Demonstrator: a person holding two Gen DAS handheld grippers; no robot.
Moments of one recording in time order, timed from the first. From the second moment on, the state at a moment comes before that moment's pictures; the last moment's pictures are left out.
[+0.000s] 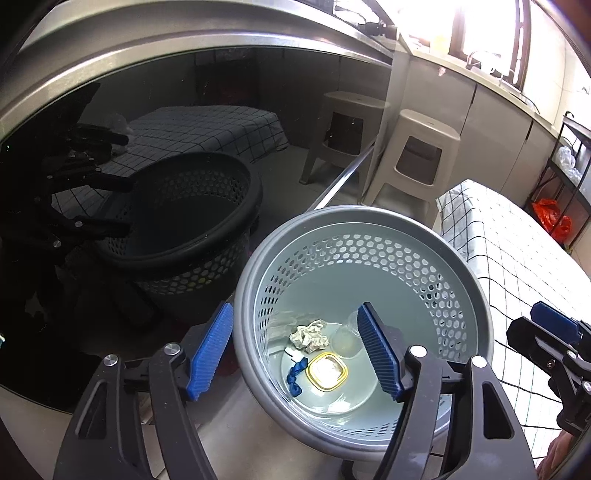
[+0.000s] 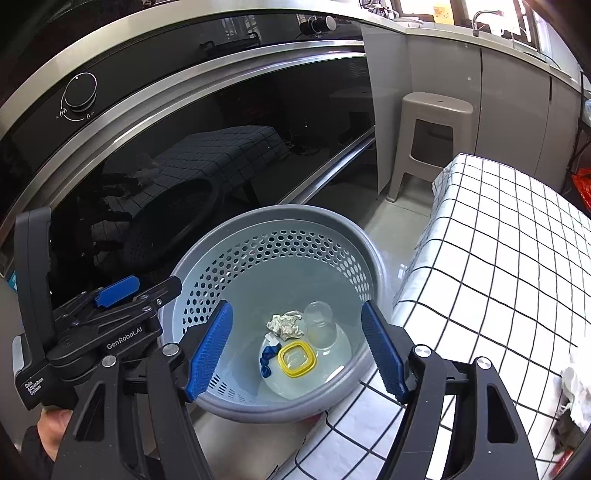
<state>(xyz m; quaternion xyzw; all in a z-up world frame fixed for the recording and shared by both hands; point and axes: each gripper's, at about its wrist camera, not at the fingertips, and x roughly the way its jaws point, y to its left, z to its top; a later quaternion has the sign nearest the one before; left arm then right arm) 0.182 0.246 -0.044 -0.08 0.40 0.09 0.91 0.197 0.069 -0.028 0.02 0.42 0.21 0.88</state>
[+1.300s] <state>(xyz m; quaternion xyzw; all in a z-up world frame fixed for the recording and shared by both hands) 0.140 0.063 -0.012 0.01 0.36 -0.04 0.93 0.072 -0.133 0.002 0.11 0.37 0.07 0.92</state>
